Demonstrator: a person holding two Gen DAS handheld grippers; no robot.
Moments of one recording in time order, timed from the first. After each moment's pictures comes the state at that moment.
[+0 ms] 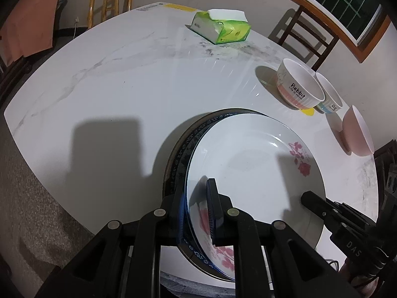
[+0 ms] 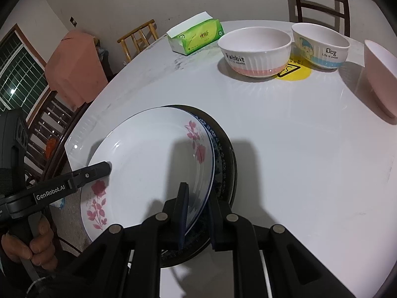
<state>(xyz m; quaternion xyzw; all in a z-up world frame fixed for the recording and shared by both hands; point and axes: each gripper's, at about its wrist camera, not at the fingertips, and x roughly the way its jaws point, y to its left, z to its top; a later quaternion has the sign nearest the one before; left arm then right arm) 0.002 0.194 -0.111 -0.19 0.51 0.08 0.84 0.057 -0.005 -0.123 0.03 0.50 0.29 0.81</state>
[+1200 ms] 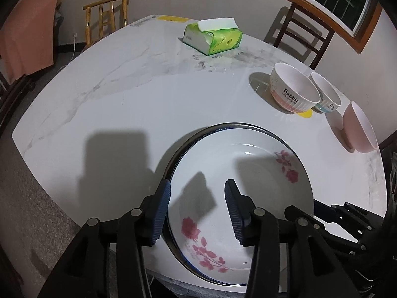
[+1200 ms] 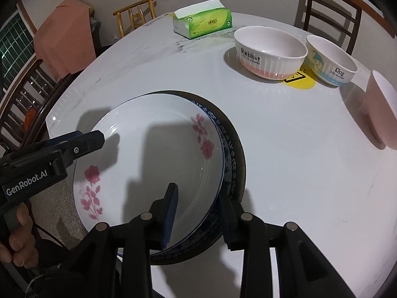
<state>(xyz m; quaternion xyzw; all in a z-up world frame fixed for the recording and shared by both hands) 0.011 0.178 -0.088 -0.14 0.50 0.09 0.85 0.048 0.026 -0.113 -0.07 0.53 0.26 0.81</state>
